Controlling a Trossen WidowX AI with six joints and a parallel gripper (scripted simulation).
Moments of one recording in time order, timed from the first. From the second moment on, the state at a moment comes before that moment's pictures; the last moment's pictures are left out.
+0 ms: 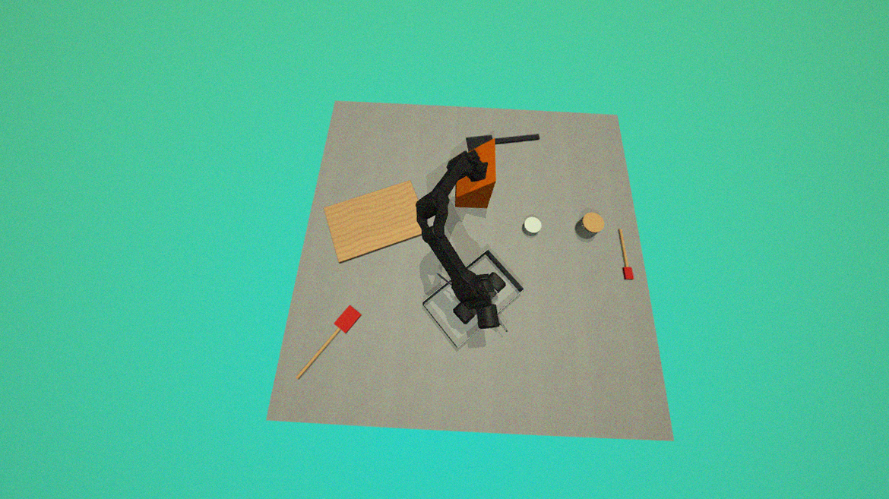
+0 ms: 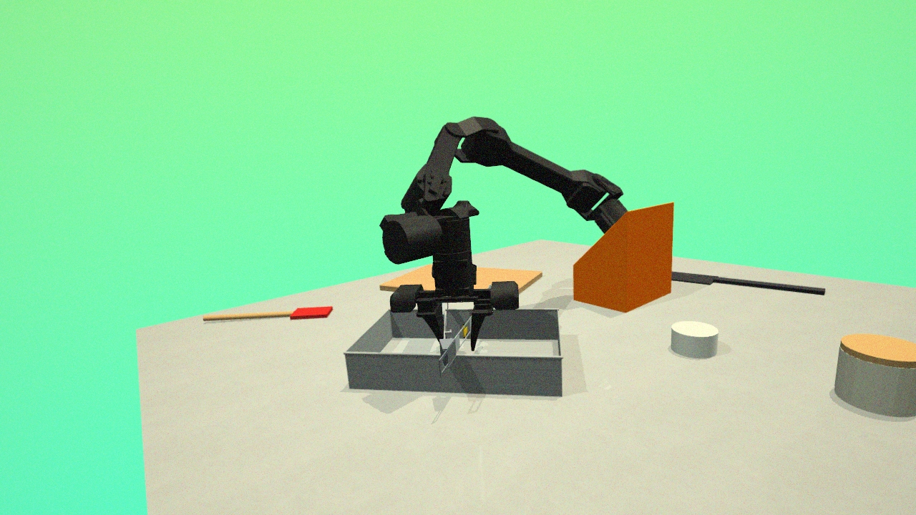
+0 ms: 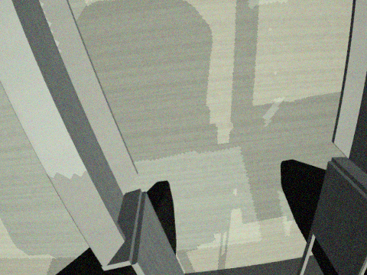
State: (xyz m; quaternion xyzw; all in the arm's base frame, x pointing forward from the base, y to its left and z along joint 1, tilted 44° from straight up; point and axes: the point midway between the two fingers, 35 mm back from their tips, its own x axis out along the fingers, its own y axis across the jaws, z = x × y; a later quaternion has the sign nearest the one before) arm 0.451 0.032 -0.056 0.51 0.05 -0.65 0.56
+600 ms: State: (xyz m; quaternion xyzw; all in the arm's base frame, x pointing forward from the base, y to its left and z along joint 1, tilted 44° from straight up) arm 0.451 0.032 -0.056 0.51 0.05 -0.65 0.56
